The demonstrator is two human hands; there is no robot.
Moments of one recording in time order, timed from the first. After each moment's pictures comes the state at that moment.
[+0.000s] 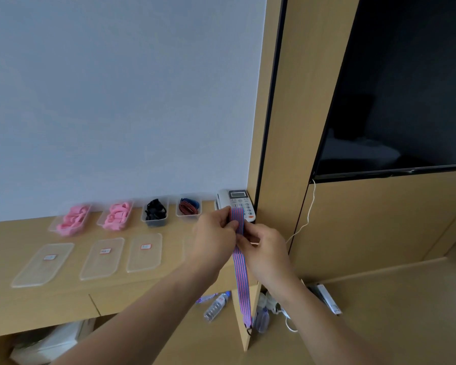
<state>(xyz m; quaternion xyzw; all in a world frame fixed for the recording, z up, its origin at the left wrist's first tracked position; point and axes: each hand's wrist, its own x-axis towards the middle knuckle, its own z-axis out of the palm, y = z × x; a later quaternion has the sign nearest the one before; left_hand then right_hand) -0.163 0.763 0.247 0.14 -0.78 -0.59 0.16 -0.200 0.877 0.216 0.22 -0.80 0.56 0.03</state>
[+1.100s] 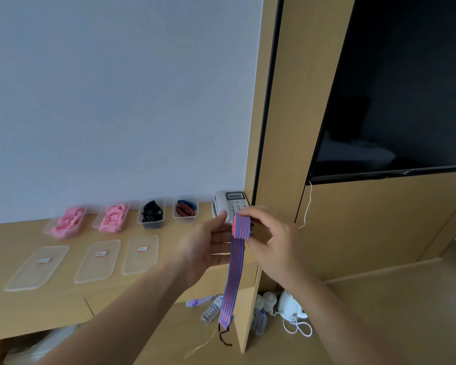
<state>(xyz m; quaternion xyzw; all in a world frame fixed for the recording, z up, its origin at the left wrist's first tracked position) -0.161 0.742 0.248 0.15 -0.61 -0.78 -0.04 -0.210 0.900 0.240 0.39 -0.72 0.52 0.23</state>
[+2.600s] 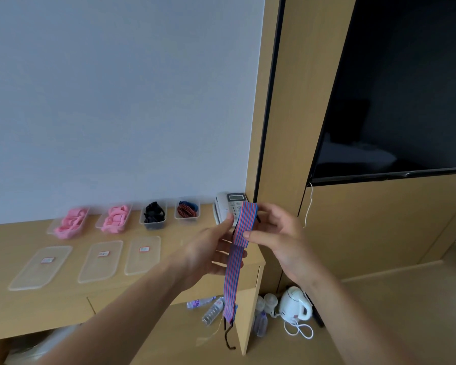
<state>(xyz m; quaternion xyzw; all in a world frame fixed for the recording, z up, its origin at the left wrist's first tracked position) -0.150 0.740 0.249 0.12 -0.68 -0.72 -0.10 -0.218 0.909 0.243 0.27 -0.63 0.72 -0.08</state>
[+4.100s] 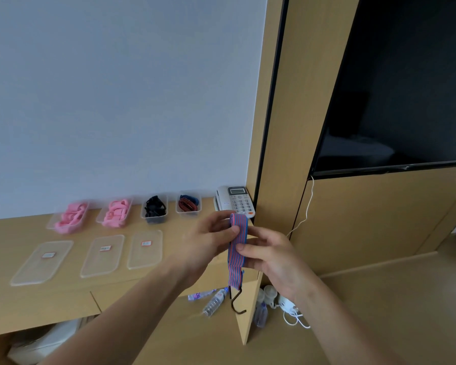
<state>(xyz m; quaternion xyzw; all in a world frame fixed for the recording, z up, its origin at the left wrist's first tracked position) -0.145 0.726 0.231 0.02 -0.65 -0.76 0.03 -0.193 0.893 0.217 0.17 -0.60 0.74 -0.24</state>
